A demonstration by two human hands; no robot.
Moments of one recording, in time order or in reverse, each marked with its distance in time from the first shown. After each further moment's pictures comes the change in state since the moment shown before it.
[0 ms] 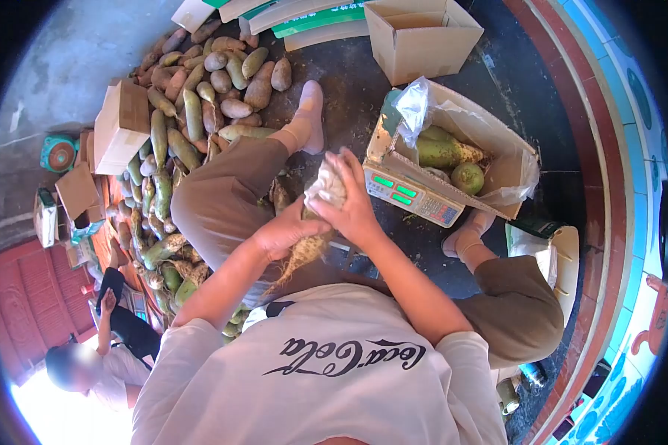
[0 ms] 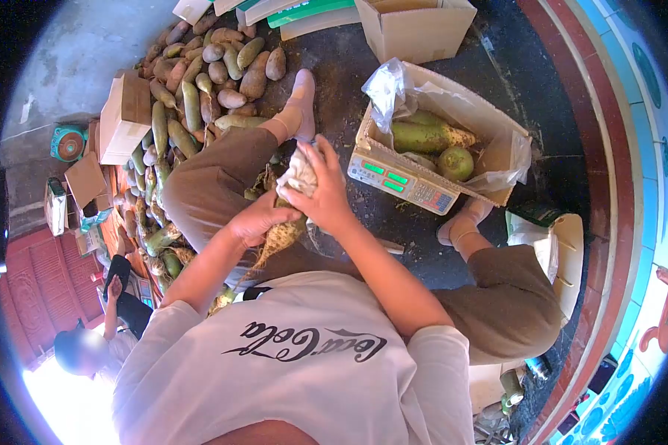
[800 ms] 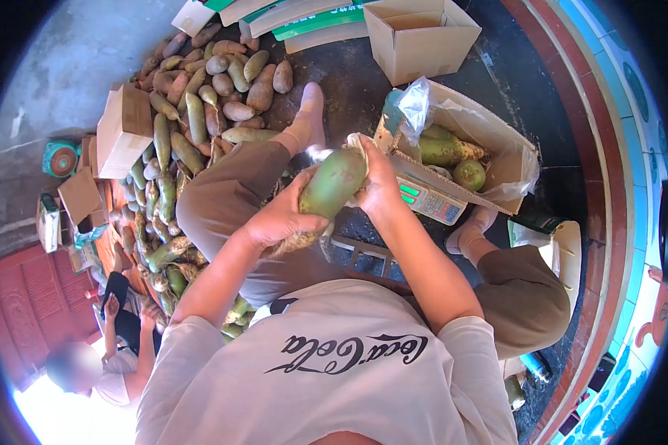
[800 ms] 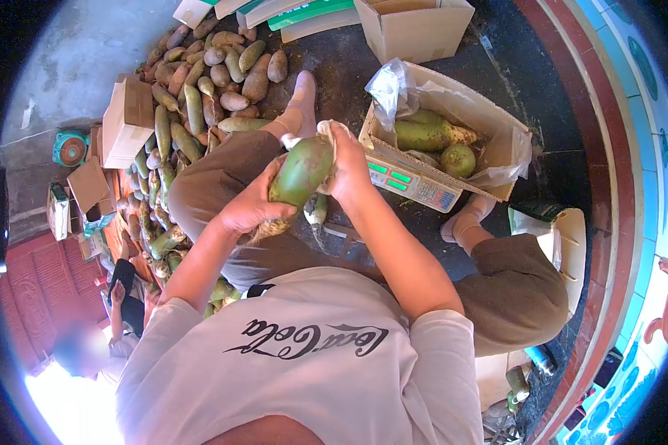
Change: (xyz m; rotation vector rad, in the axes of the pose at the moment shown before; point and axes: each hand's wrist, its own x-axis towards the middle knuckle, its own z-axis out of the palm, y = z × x) left_hand -0.001 0.025 -0.014 0.267 -0.082 0.332; right_hand 0.052 -0.003 -0.015 1.174 0.189 0.945
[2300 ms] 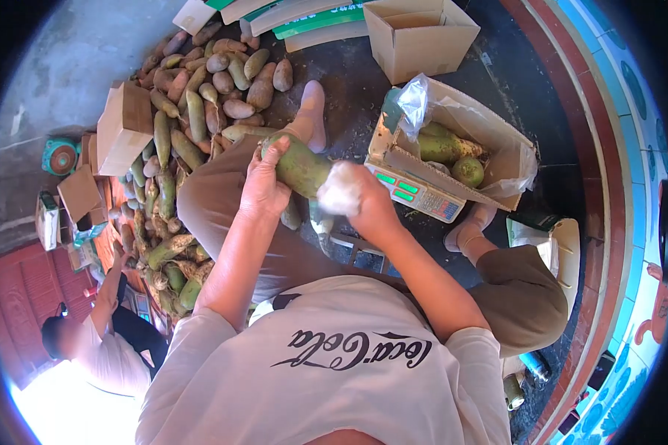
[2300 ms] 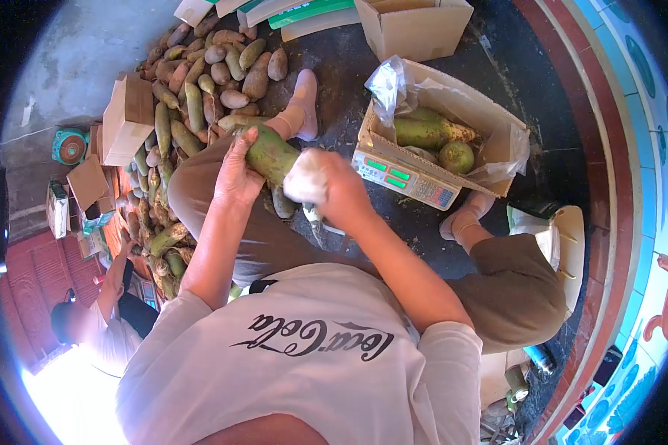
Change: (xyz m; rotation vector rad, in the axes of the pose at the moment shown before) left_hand 0.023 0.011 -0.006 -0.868 0.639 0.100; right_hand -0.051 0.017 -0.026 -1.343 -0.164 -0.838
